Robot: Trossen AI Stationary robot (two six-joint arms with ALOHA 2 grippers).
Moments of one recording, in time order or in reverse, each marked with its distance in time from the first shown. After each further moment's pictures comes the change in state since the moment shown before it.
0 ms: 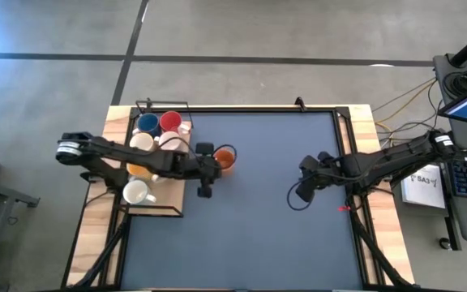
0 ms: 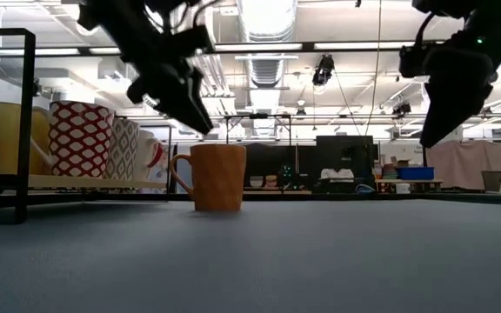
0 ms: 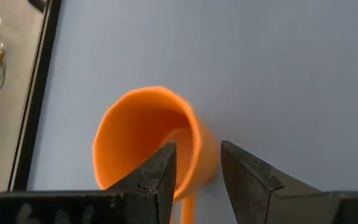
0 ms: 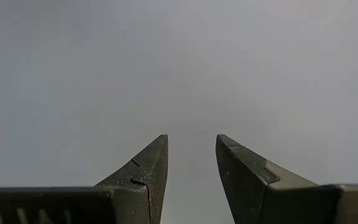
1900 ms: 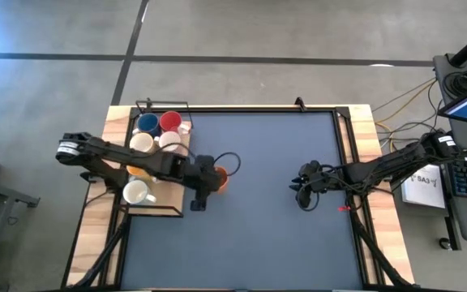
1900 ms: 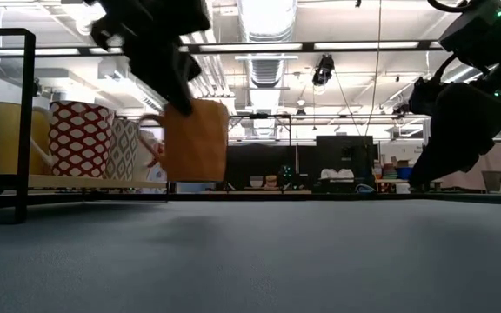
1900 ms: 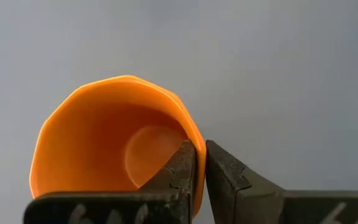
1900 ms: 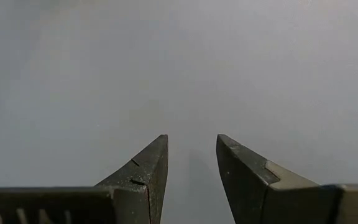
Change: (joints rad) left arm -0.071 0.010 0.135 -0.237 0.254 -0.168; right arm 0.000 -0.061 -0.422 0.725 -0.042 -0.112
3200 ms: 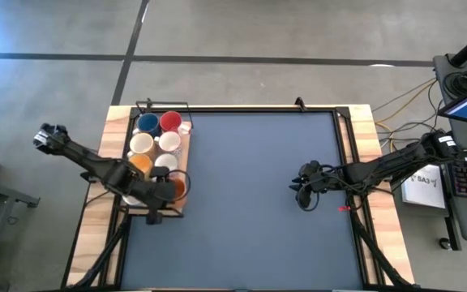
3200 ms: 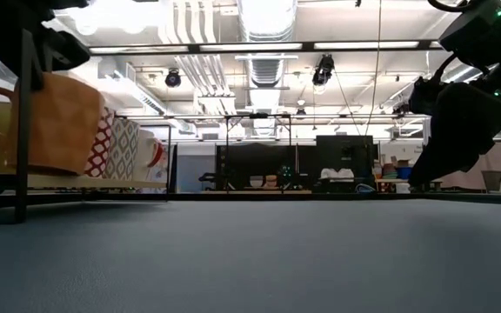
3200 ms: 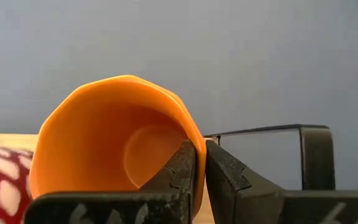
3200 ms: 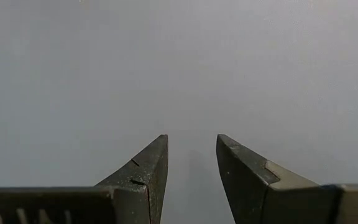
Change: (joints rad) left arm -0.359 -0.442 -0.226 -0.340 -0.098 -0.475; right arm 0.000 0.000 0.000 0.000 0.000 0.000
